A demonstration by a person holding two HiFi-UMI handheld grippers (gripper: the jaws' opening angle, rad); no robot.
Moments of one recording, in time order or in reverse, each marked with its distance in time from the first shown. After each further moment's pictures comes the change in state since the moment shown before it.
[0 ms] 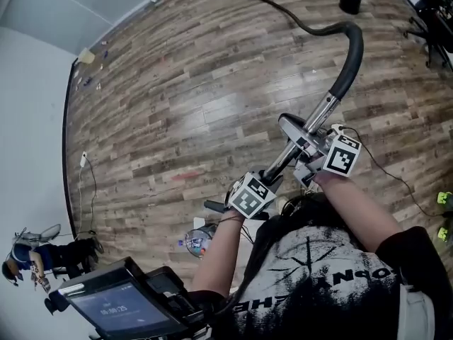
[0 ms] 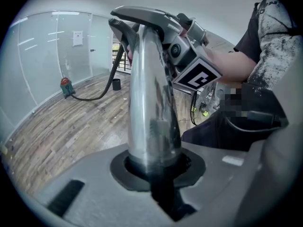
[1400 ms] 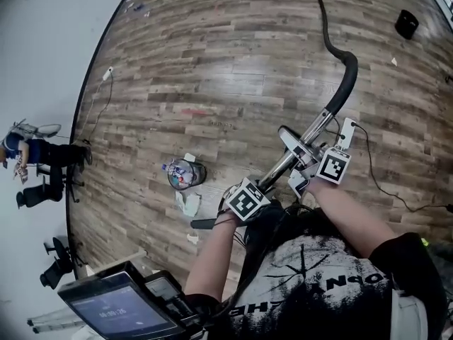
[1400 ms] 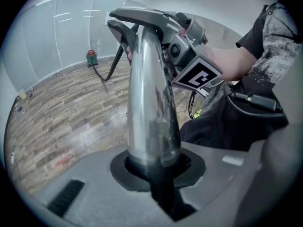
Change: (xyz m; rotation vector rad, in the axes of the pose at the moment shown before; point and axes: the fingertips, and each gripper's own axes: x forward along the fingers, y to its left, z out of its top) left arm 0.016 -0.241 -0.092 -0.386 0.098 0.128; right arm -0.158 0.087 -0.134 0.323 0.276 0.085
